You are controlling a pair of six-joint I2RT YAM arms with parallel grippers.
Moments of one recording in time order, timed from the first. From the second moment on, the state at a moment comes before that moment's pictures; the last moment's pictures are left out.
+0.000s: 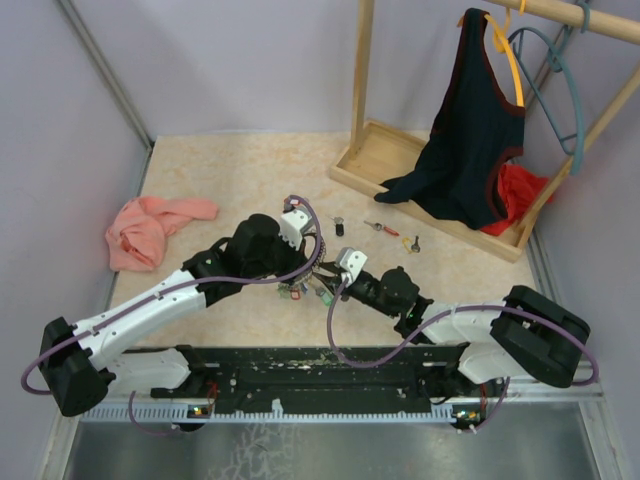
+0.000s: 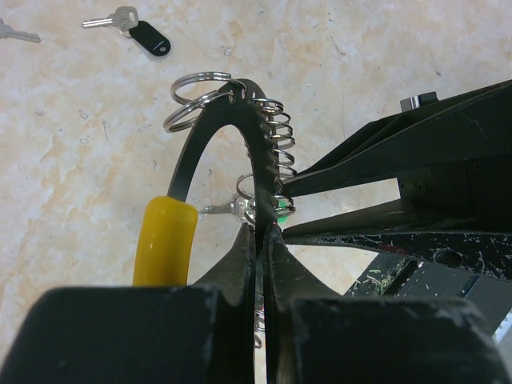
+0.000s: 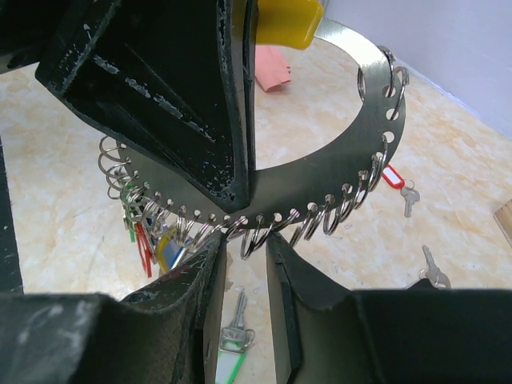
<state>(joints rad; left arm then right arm) -0.86 1.15 0.91 -0.33 0.04 -0.16 0.97 1.30 0.32 1.01 -0.08 -0.16</state>
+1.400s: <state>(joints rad) -0.85 1.07 0.75 -0.20 -0.04 -0.43 0.97 1.21 0.32 0.90 -0.08 -0.18</state>
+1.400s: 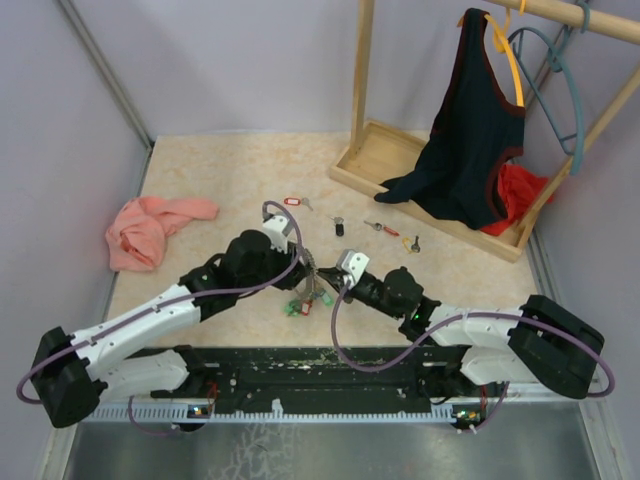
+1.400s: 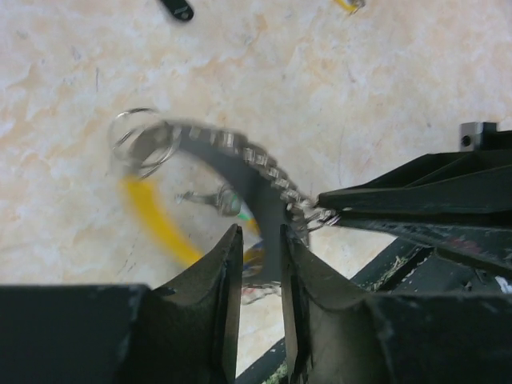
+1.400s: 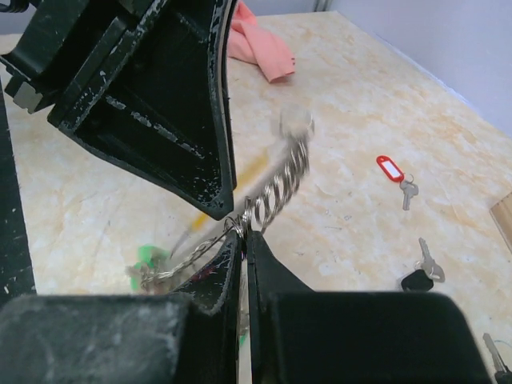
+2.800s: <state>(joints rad) -0.62 1.17 0.03 1.24 0.46 -0.11 0.84 1.38 0.45 0.68 -0.40 -0.14</state>
